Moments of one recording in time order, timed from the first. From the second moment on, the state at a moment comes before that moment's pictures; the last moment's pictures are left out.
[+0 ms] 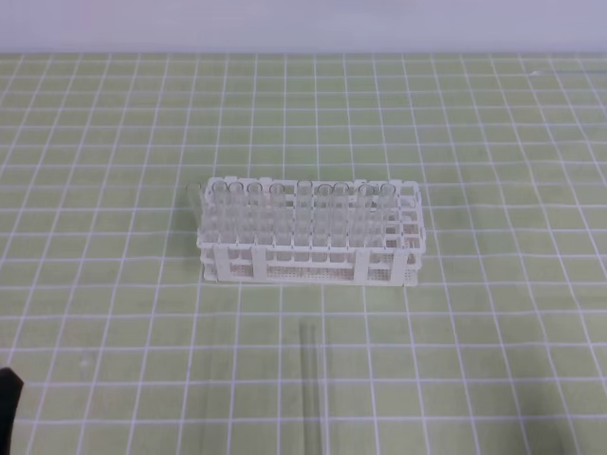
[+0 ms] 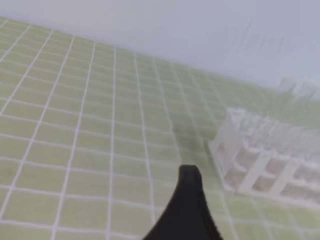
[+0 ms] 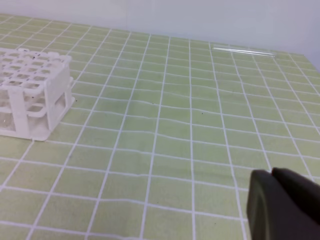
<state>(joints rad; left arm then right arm) -0.19 -0.02 0.01 -0.29 0.16 0.01 0.04 0.00 0.00 0.15 0.28 -0.22</state>
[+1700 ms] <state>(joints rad) -0.19 -0.03 -0.01 -0.59 0.03 -0.14 0.04 0.00 0.00 0.15 0.28 -0.22</state>
